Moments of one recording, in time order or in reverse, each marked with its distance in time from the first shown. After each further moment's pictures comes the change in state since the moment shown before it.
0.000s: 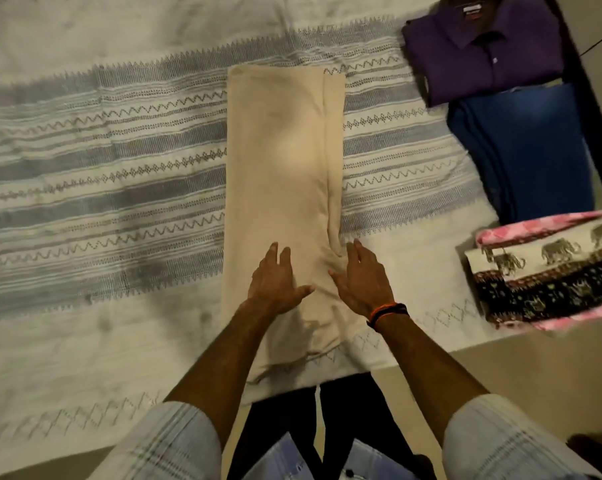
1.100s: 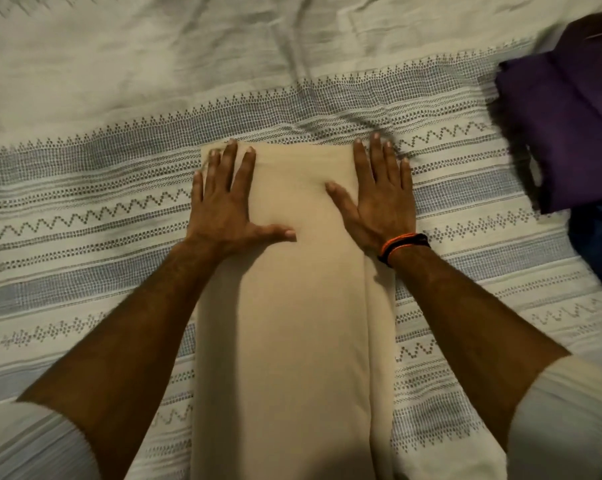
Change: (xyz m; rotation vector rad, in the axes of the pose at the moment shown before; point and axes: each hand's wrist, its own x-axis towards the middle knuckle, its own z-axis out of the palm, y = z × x) left_hand 0.382 -0.052 -0.202 0.158 0.417 0.180; right_hand 0.430 -0.028 -0.093 -0.141 0.417 -0.106
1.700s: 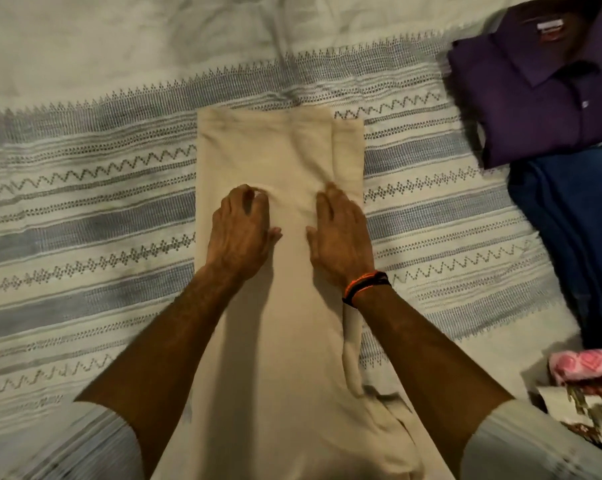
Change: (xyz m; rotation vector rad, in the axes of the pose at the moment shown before) left_hand -0.118 0.067 0.004 0.077 0.041 0.026; right_hand -0.136 -0.043 -0.024 0.011 -0.101 -0.111
